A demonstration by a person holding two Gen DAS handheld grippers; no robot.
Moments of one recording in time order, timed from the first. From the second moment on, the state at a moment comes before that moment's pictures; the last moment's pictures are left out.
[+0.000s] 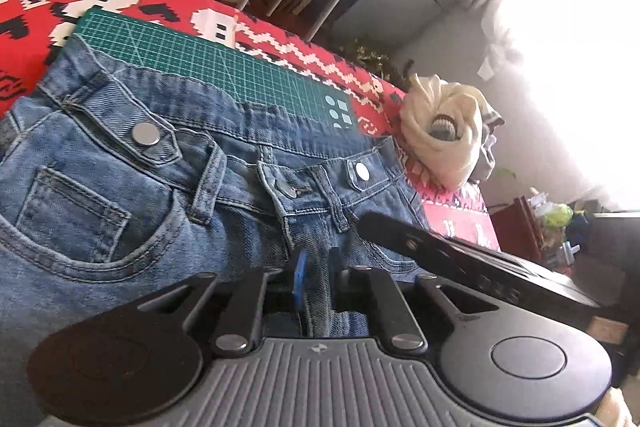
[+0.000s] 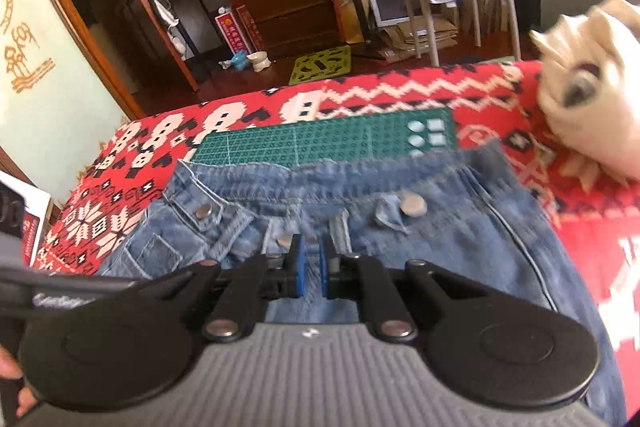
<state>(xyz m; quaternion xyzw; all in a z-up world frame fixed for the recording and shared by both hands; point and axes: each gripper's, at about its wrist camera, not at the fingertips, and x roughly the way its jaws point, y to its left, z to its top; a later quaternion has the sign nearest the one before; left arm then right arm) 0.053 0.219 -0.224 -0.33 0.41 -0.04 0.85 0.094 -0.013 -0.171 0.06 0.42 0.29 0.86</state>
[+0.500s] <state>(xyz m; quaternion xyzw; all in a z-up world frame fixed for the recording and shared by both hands) 0.035 0.239 -0.242 -0.47 0.42 -0.04 0.78 0.049 -0.065 -0.181 0.16 0.43 0.29 0.84</state>
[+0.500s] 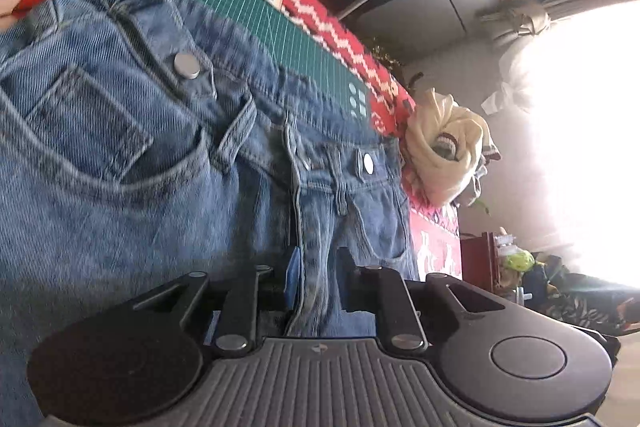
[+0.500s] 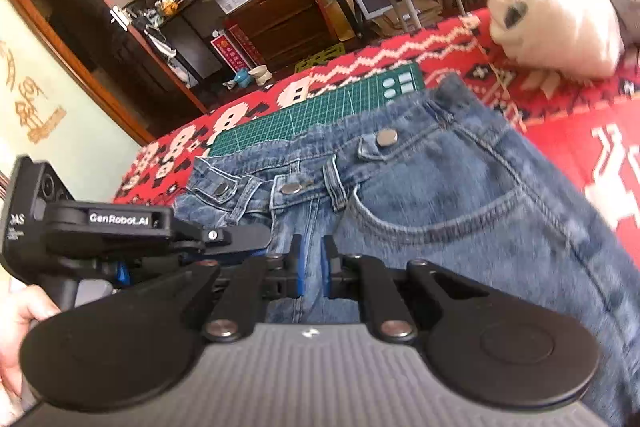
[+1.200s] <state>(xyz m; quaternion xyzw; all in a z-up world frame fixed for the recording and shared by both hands) 0.029 0.243 -0.248 -0.49 0.41 -0.02 0.77 0.036 -0.069 -0.184 0.19 0.43 0.29 0.83</state>
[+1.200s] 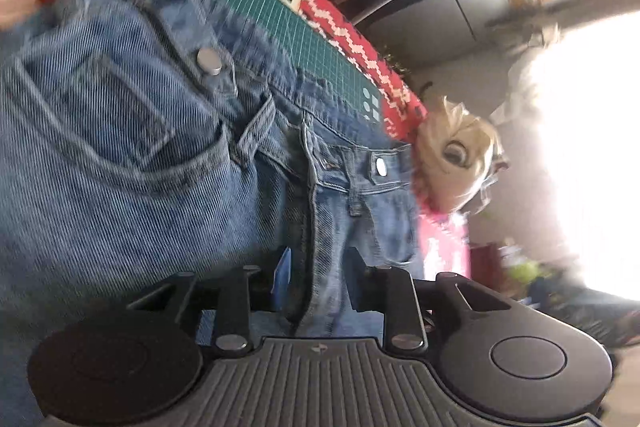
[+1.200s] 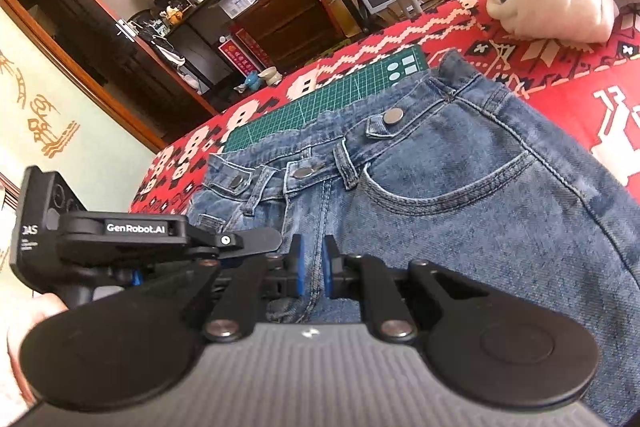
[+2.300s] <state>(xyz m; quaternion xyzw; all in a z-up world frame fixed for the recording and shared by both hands) 0.046 0.192 -0.218 -0.23 0.44 0.00 0.87 0.040 -0.031 -0.189 0.12 0.43 0.31 0.84</state>
